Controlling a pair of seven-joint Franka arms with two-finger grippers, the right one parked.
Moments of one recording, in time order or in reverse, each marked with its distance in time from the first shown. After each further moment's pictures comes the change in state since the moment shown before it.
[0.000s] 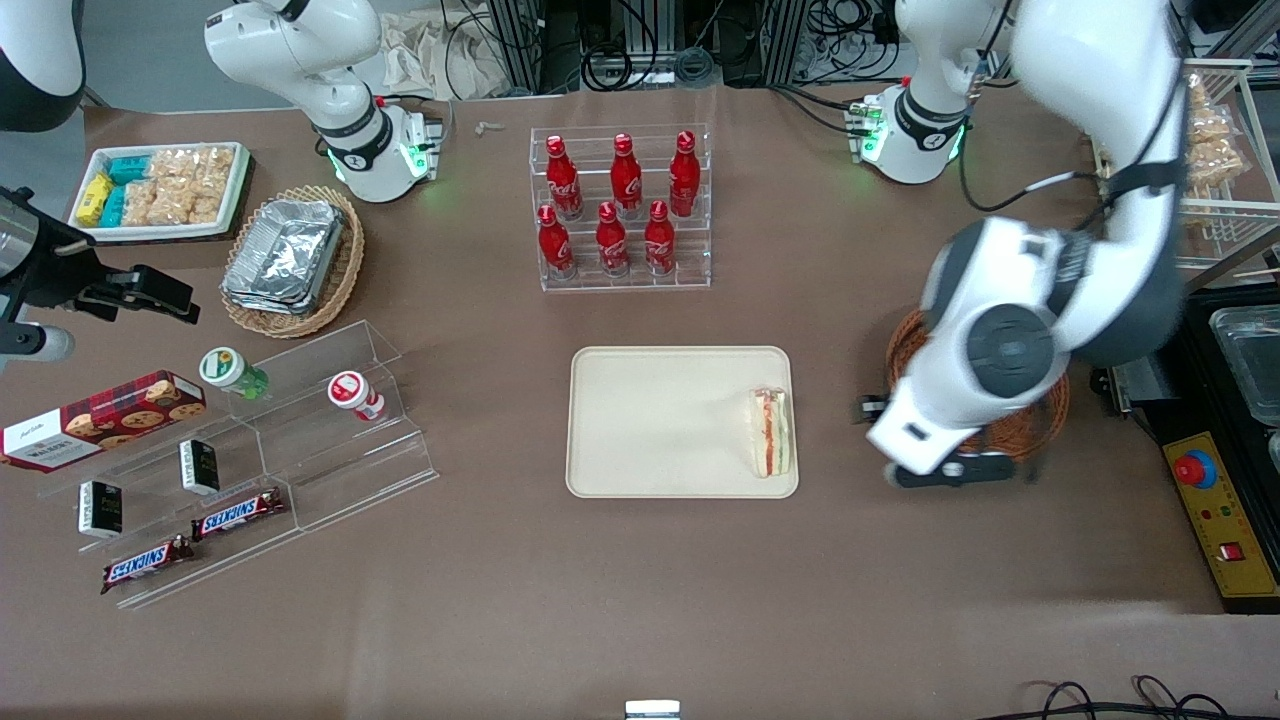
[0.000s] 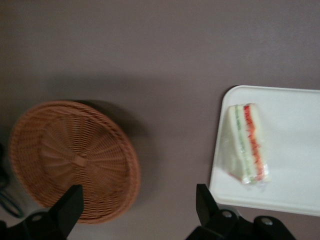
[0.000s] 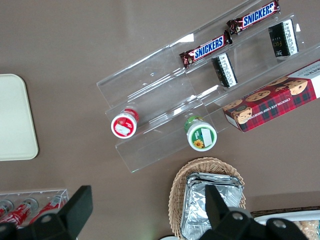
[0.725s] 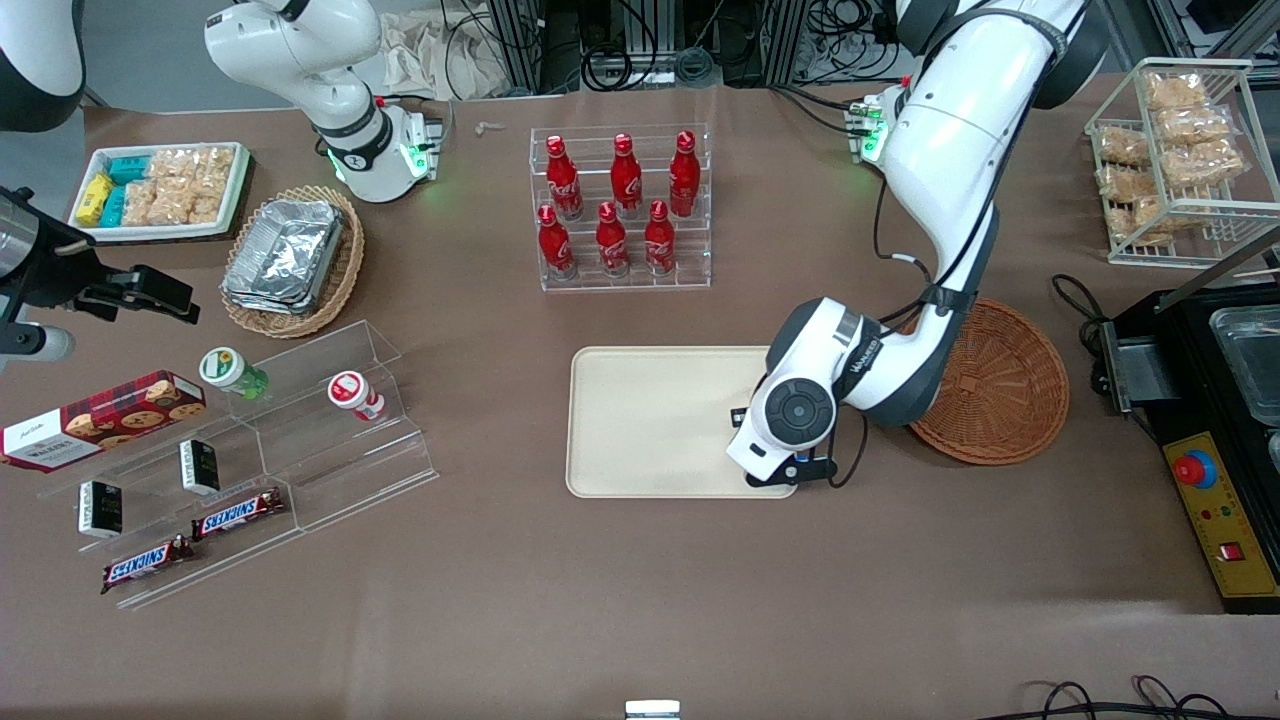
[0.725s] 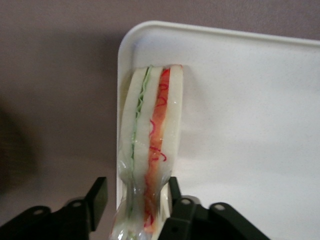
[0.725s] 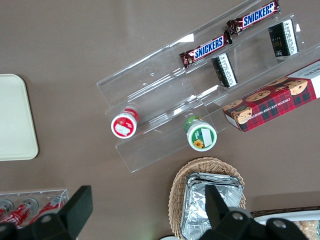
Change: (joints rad) arm -0.210 0.299 -0.022 -0.010 -0.078 0.192 -0.306
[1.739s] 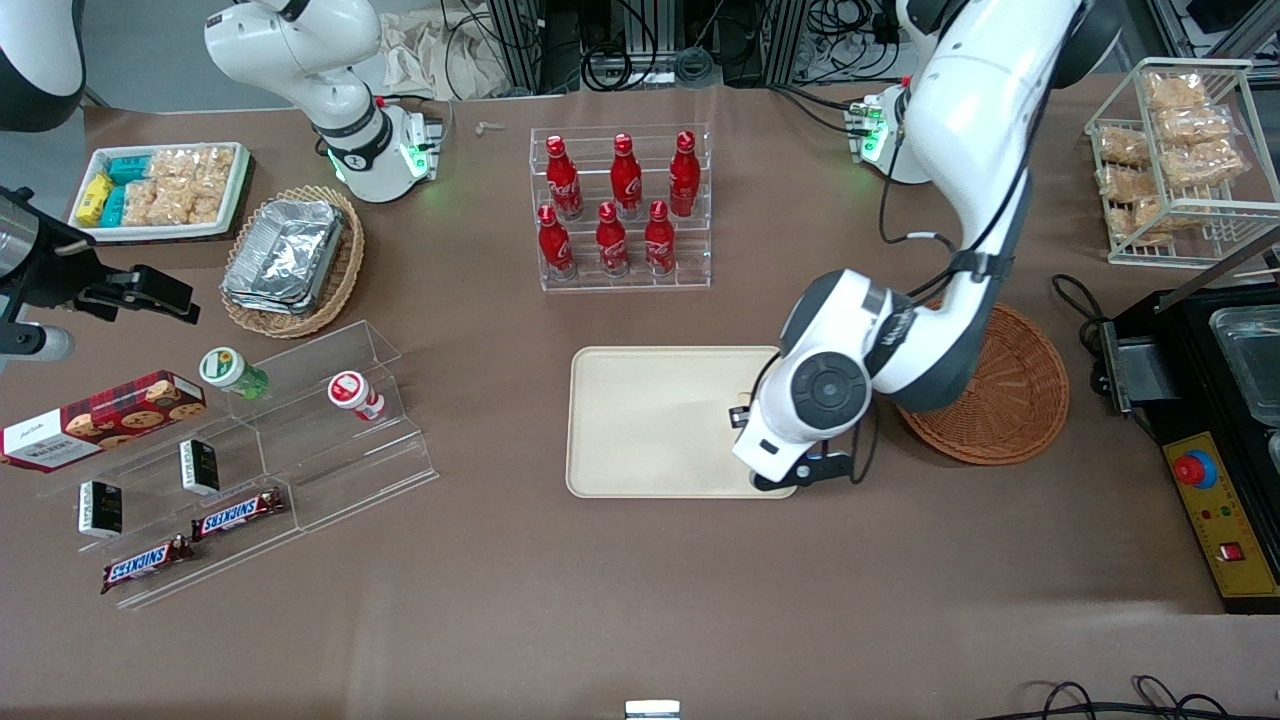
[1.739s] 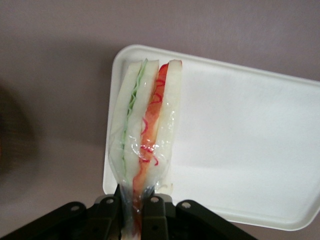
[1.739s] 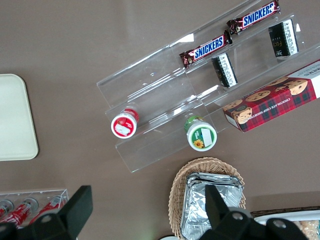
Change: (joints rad) arm -0.003 -0.037 -0.010 0.073 -0.062 -0.044 -0.042
